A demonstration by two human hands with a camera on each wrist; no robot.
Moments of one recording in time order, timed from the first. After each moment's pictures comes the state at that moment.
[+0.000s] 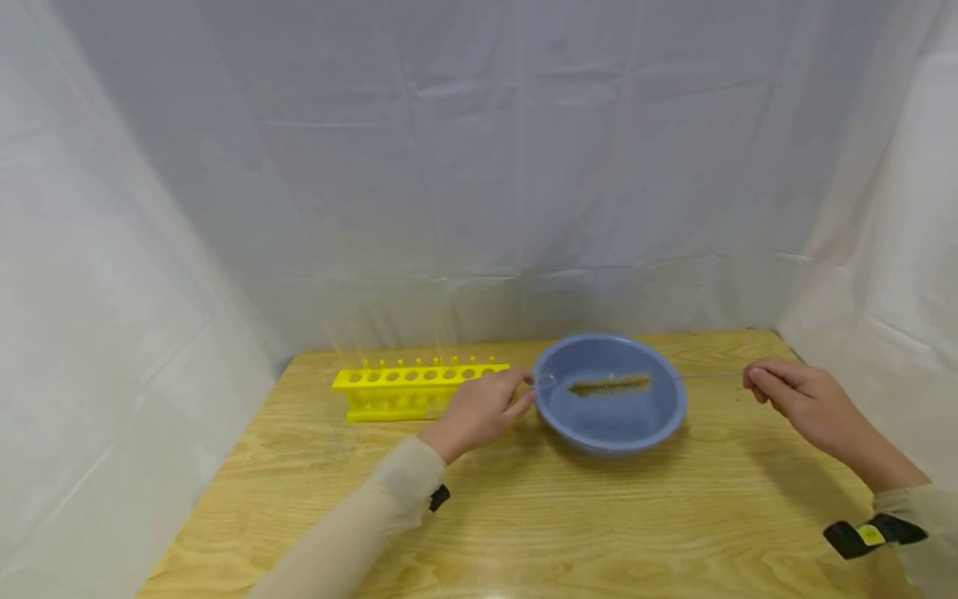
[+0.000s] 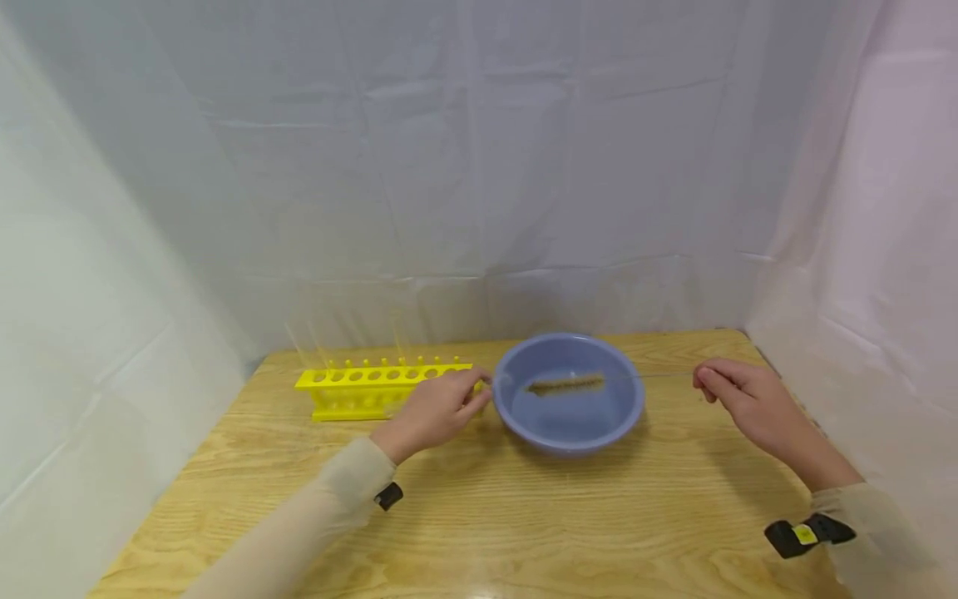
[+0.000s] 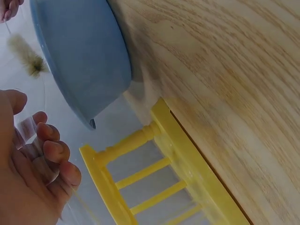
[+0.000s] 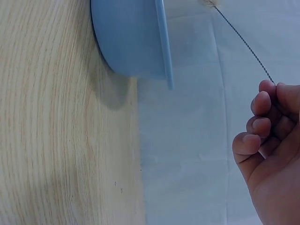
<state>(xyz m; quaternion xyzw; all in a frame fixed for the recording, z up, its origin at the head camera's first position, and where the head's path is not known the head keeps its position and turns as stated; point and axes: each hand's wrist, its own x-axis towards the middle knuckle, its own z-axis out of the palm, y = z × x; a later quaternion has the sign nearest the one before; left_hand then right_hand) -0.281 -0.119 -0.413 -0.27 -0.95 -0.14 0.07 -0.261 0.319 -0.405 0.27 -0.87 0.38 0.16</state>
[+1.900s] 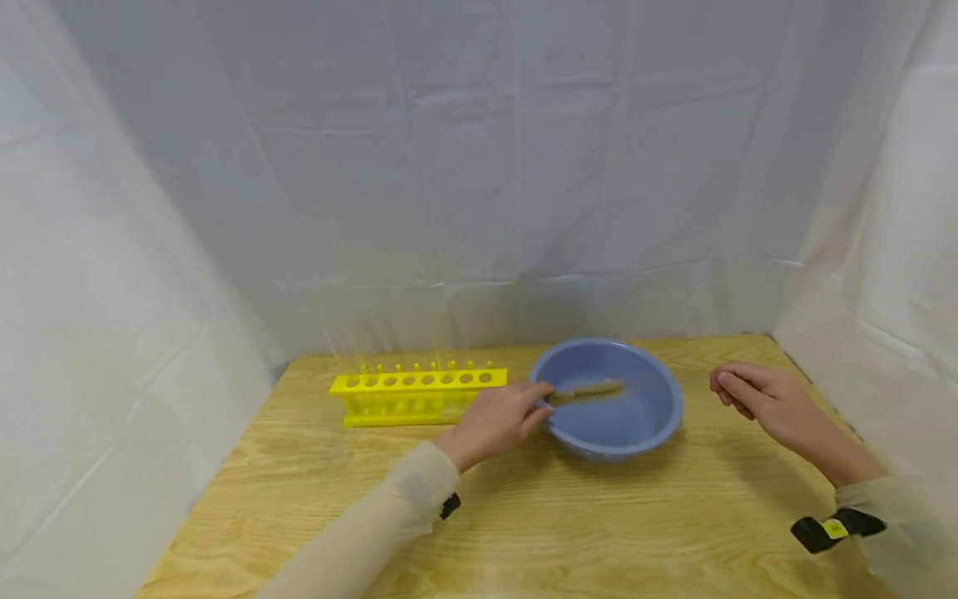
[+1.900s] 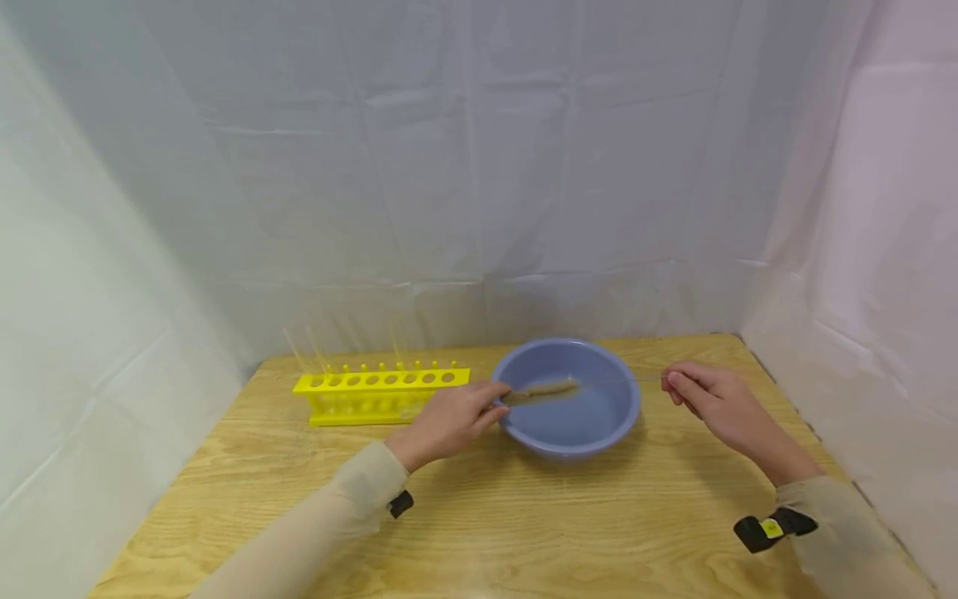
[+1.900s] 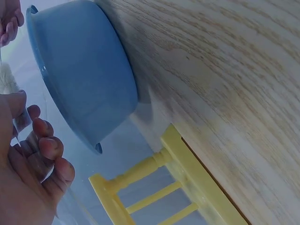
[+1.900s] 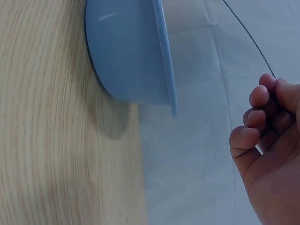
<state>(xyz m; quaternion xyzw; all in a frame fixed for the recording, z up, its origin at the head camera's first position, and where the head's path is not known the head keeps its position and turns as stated) -0.274 -0.097 -0.418 -0.34 -0.93 -0.10 0.11 -0.272 0.297 -0.406 0.30 -0.84 0.44 0.13</state>
